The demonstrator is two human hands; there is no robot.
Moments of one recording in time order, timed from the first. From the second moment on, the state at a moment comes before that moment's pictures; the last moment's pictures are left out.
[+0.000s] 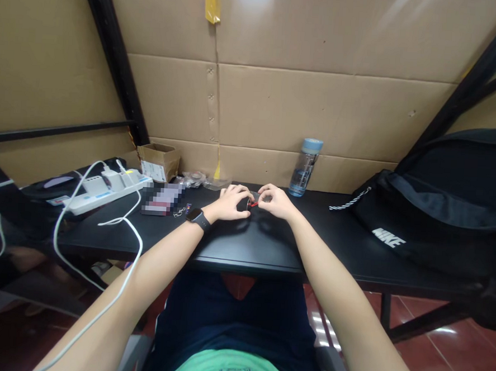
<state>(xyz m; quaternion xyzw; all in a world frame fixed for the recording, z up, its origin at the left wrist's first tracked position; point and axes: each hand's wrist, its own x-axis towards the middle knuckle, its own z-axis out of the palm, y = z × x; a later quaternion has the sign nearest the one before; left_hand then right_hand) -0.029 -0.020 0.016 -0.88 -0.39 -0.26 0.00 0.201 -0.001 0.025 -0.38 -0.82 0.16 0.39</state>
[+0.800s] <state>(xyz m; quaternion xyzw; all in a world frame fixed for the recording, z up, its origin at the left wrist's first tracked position) -0.019 -0.015 0.007 -0.88 -0.37 -0.28 -0.06 0.201 -0.011 0.032 -0.35 -0.88 0.14 0.29</state>
